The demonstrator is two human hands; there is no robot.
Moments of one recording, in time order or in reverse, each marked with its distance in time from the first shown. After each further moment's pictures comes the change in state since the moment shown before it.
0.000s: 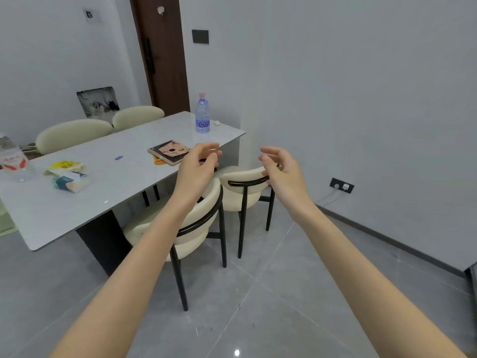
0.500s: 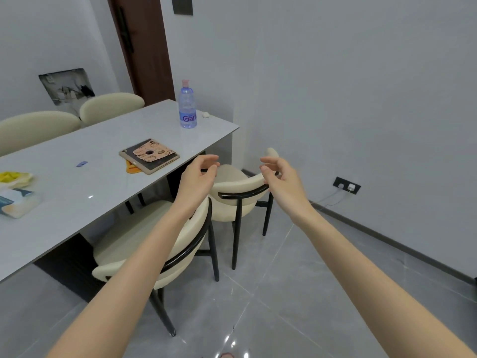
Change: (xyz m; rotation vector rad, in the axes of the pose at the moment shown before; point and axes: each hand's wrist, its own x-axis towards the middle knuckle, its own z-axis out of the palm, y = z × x) left_hand 0.183 -0.109 0.076 0.094 -0.069 -0.101; right_hand 0.180 0.108 0.014 -0.106 -0.029 0.109
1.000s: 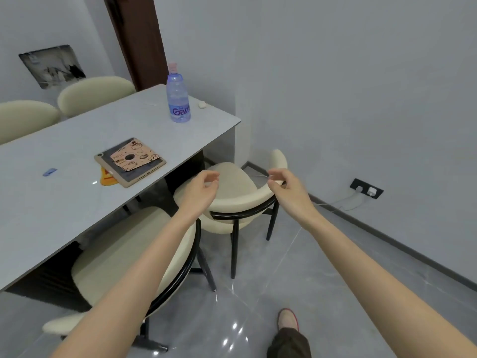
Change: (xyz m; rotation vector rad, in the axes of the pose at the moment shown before) left_hand 0.189 -0.068 0.083 0.171 -0.094 -0.169; right_hand 0.210 0.101 -0.007 -0.134 -0.102 0.119
